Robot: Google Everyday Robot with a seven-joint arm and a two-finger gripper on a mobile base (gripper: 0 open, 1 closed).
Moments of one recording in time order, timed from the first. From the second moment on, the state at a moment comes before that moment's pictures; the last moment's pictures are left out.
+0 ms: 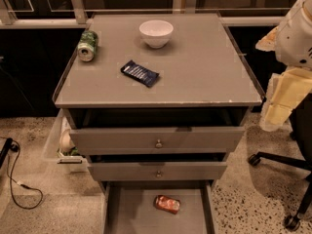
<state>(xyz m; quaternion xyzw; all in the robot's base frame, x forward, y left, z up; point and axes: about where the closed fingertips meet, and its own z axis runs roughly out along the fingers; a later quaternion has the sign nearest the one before) 0.438 -0.217 0.976 -0.60 0.78 -0.03 0.16</state>
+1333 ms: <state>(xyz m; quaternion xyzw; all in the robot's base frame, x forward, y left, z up) 0.401 -0.223 0.832 -0.65 0.74 0.00 0.18</state>
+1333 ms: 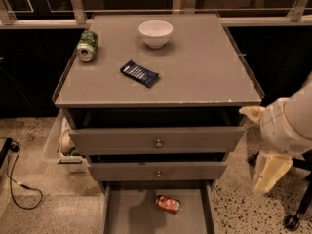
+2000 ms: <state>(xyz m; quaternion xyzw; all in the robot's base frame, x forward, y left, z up) 0.400 -0.224 0.824 -0.67 0.72 0.00 0.18</state>
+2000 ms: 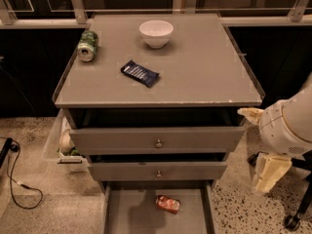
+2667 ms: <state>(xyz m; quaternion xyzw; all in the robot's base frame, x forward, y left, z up) 0.393 -0.217 0.720 -0.66 0.73 0.08 0.18</state>
